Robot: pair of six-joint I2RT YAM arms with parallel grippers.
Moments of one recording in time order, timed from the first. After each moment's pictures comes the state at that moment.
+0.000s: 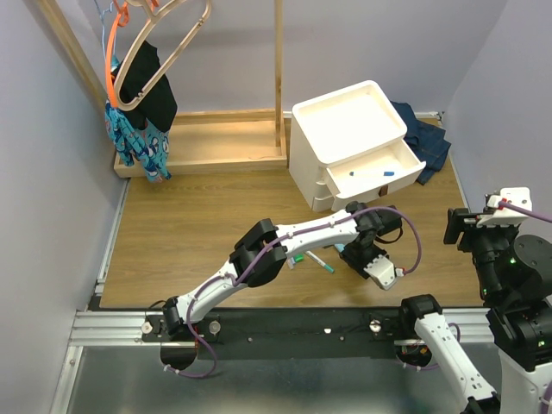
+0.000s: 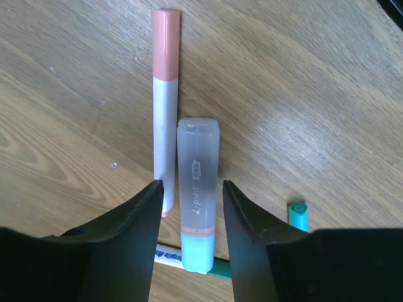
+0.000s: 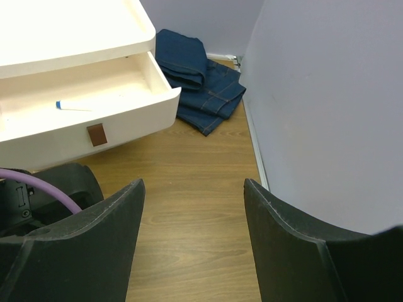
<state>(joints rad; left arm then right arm) -1.19 2.46 2.25 -1.14 0.32 1.25 0.17 0.45 1.23 -0.91 0.30 -0.16</state>
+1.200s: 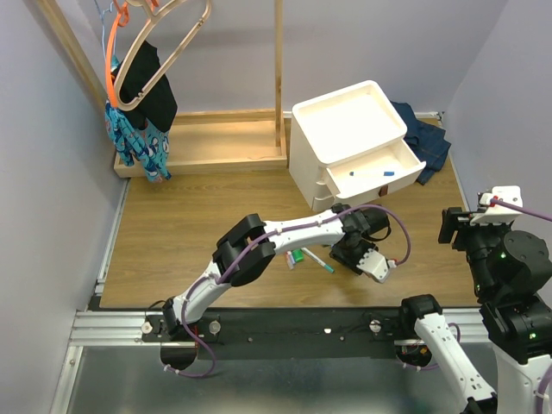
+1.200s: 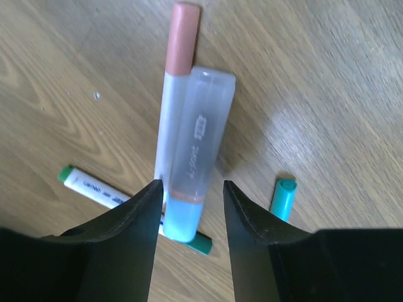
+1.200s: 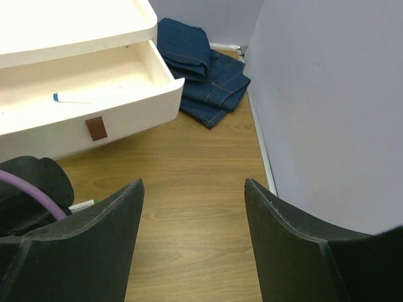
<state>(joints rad) -1.17 2.29 1.94 -0.92 0.22 1.07 0.17 0.44 1.17 -0.90 0.30 -0.15</state>
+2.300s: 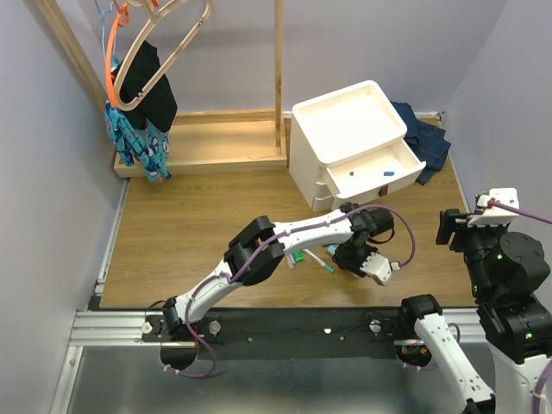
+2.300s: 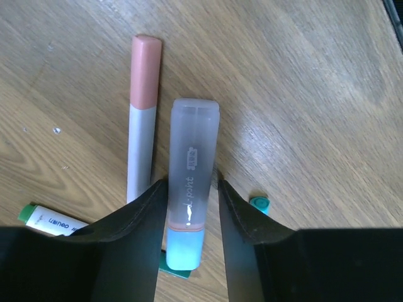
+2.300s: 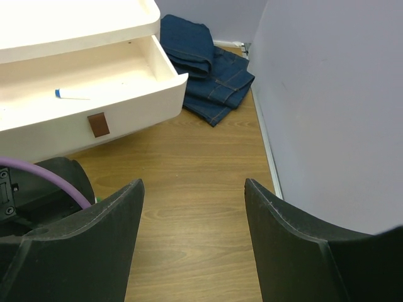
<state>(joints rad) -1.17 2.40 2.11 -1.09 0.30 1.05 0.17 0.42 1.13 -0.88 0.29 -0.14</state>
